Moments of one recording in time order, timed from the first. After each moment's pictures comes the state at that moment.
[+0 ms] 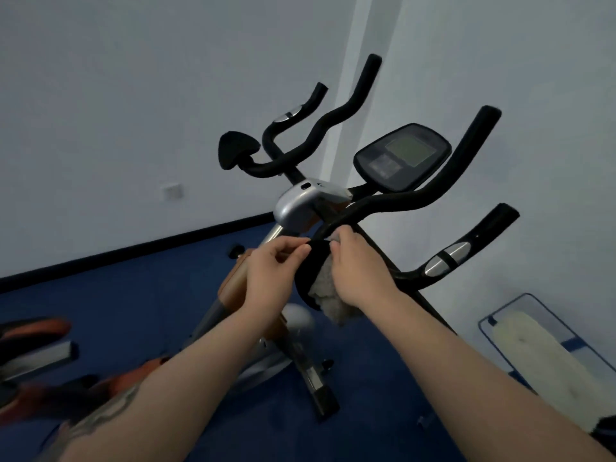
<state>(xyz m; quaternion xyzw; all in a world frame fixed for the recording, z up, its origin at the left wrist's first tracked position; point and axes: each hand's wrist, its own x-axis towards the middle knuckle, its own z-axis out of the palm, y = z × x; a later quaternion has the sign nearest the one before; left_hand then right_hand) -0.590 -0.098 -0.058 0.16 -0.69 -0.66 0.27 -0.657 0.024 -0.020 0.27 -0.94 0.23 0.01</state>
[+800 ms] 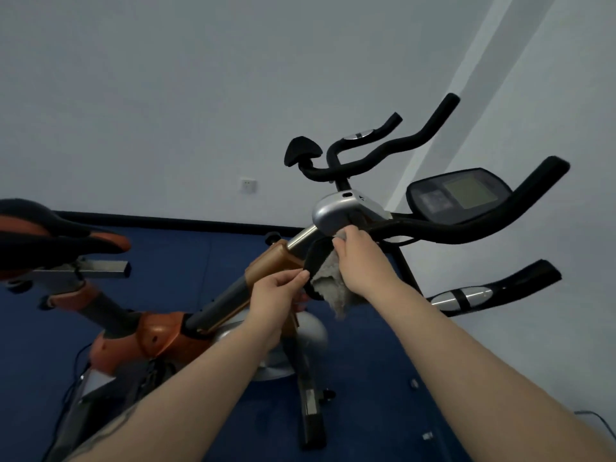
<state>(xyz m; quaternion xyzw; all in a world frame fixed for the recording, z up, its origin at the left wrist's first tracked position) -0.555 -0.043 -0.084 0.37 -0.46 -0.77 0.24 -0.684 0.022 -0.012 0.42 -0.88 0.21 -0.05</state>
